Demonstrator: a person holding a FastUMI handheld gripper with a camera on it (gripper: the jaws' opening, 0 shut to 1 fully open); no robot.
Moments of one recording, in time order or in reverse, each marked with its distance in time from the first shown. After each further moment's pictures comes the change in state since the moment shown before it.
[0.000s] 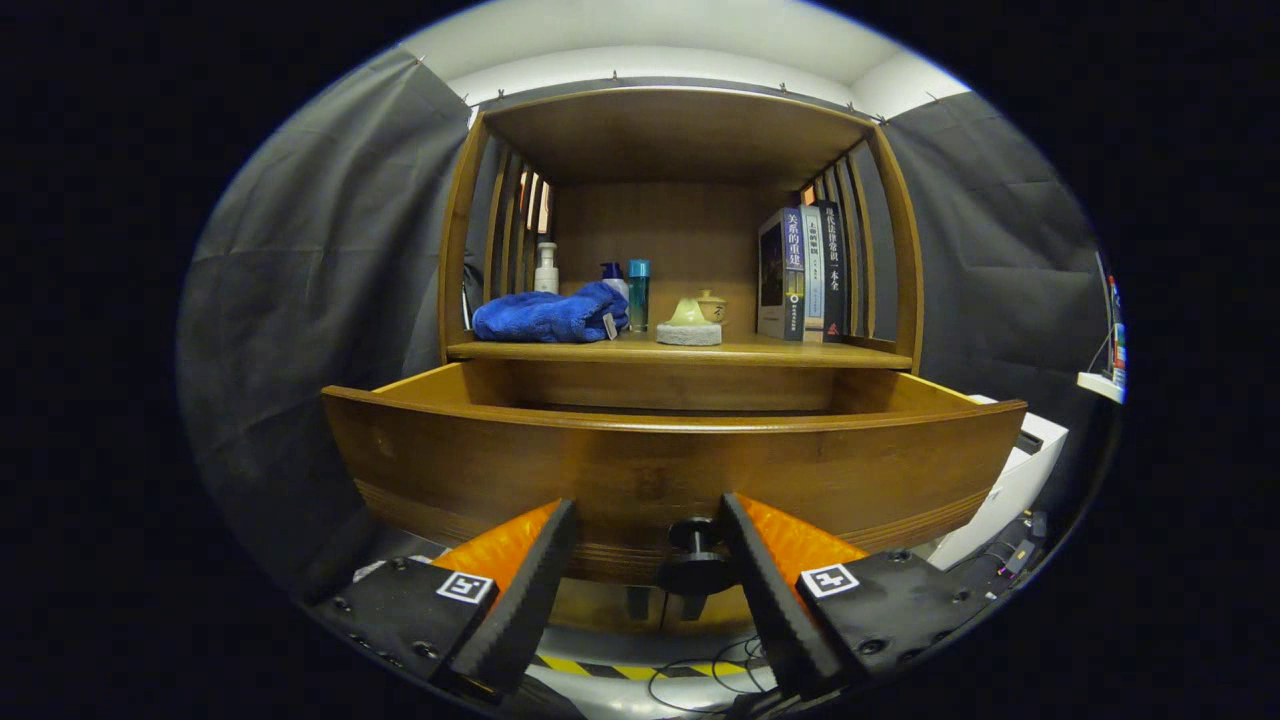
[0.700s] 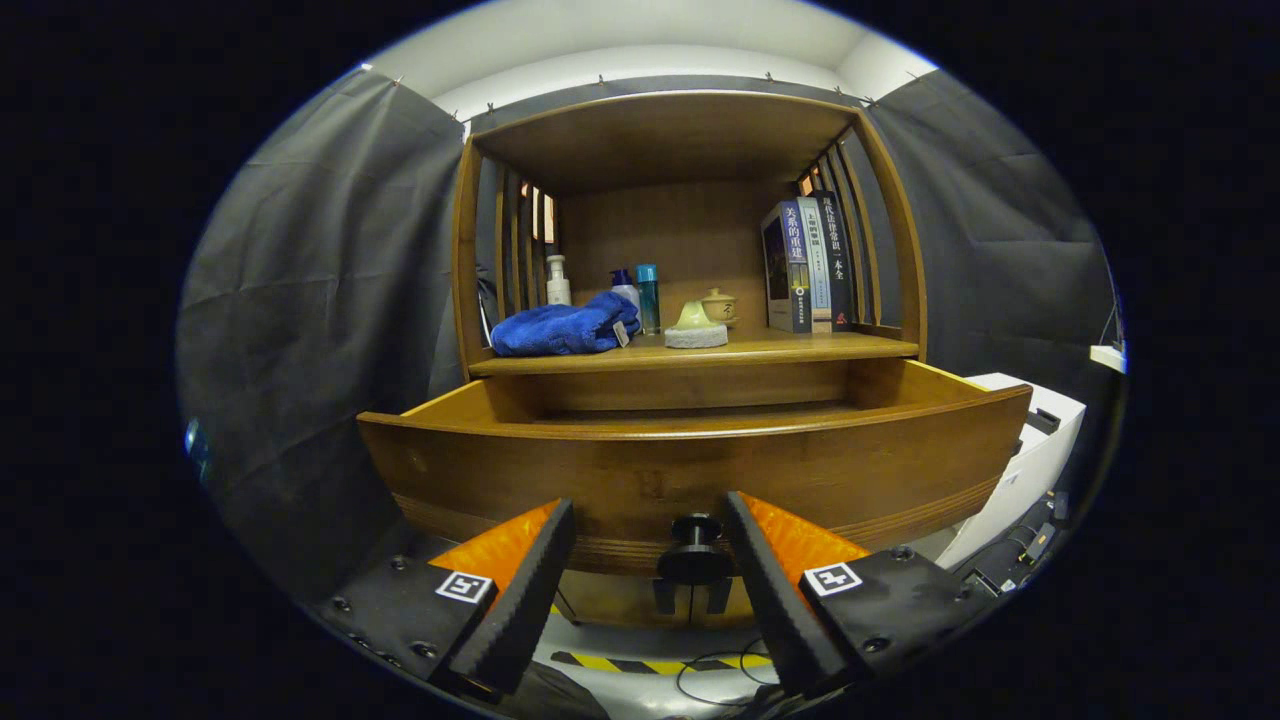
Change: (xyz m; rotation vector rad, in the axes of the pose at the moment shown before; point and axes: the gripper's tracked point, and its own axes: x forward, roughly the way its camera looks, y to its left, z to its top) arm -0.015 0.001 0.006 0.082 0.019 0.088
